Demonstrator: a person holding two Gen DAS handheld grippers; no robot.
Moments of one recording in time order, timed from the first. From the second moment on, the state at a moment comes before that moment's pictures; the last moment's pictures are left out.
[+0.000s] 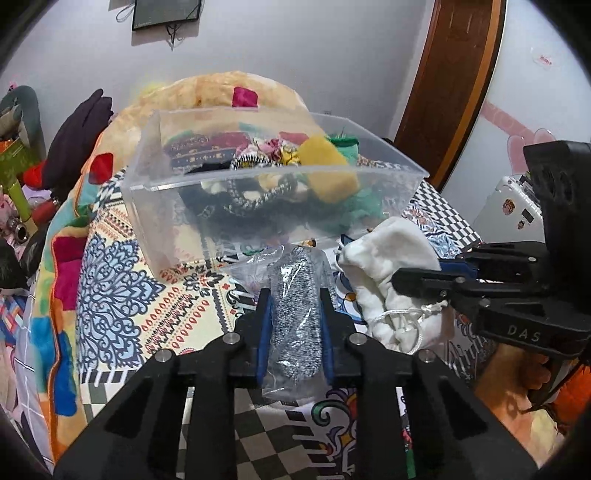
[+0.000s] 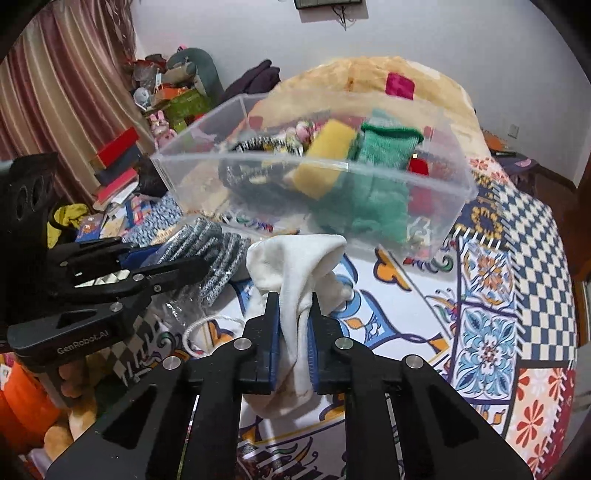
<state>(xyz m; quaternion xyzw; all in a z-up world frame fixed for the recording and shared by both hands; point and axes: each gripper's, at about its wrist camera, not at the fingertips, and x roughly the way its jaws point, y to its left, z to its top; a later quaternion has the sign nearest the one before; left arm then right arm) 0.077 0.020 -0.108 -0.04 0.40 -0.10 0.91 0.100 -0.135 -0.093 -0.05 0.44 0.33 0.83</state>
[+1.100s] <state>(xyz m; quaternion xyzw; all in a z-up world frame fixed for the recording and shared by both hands) 0.141 0.036 -0.040 -0.05 0.30 -0.05 0.95 0.157 -0.134 -0.022 -0.01 0.32 0.27 0.91</state>
